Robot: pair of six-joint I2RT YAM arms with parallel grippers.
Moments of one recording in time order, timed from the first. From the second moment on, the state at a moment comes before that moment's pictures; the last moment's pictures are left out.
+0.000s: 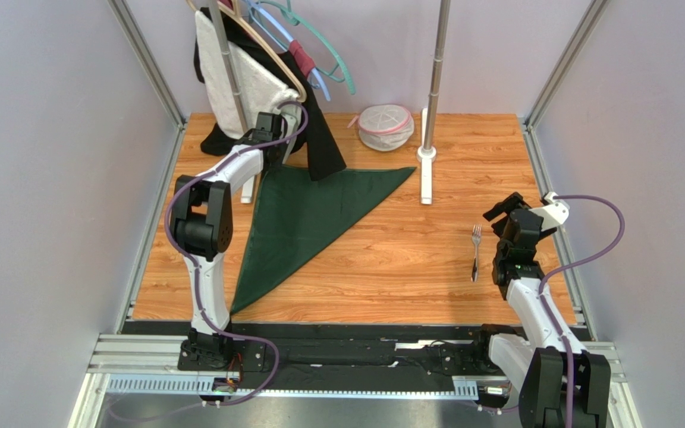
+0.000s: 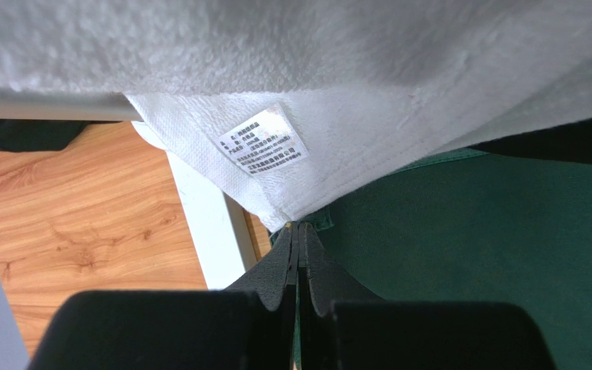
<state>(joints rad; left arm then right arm) -0.22 2.08 1.61 -0.37 -0.20 0.20 -0.11 0.94 0.39 0.23 0.37 0.54</state>
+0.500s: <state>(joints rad) -0.21 2.11 1.65 -0.38 -0.21 0.22 -0.11 0.96 0.39 0.23 0.37 0.54</state>
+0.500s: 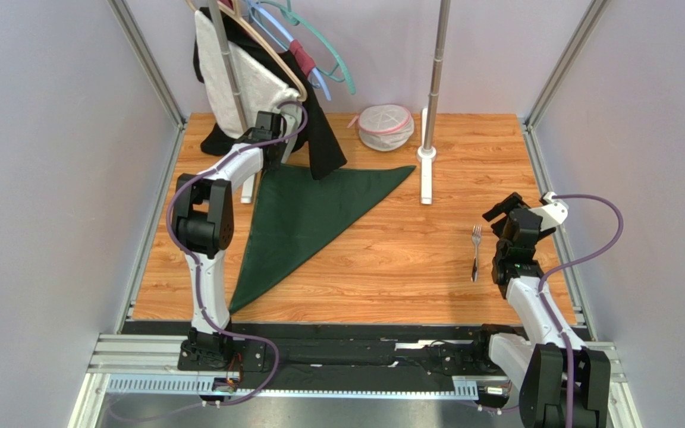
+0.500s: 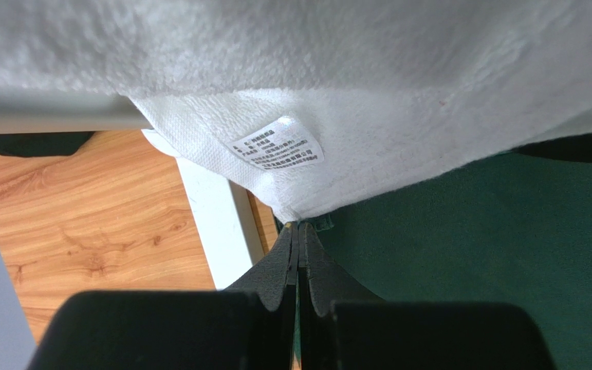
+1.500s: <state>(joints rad) -0.20 2.13 1.70 -0.42 -0.22 0.18 -0.11 0.98 0.39 0.25 0.33 0.54</state>
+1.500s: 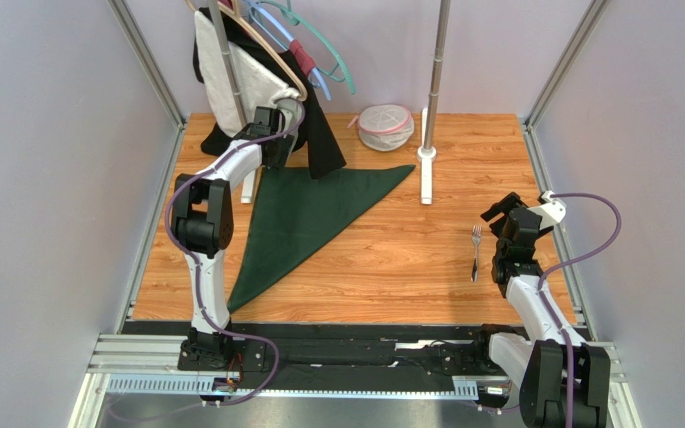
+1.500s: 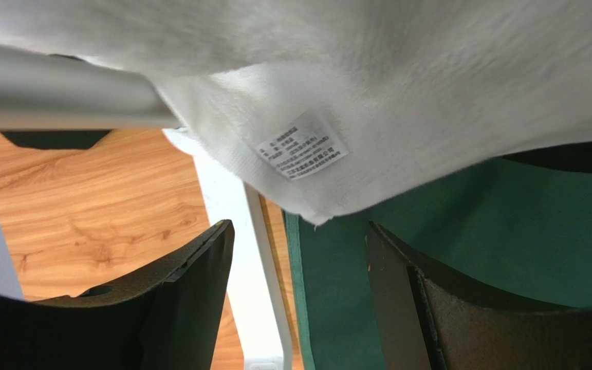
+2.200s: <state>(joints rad) -0.45 1.43 0.96 -0.26 -0.15 -0.28 -0.06 1.22 0.72 -0.20 0.34 0.50</state>
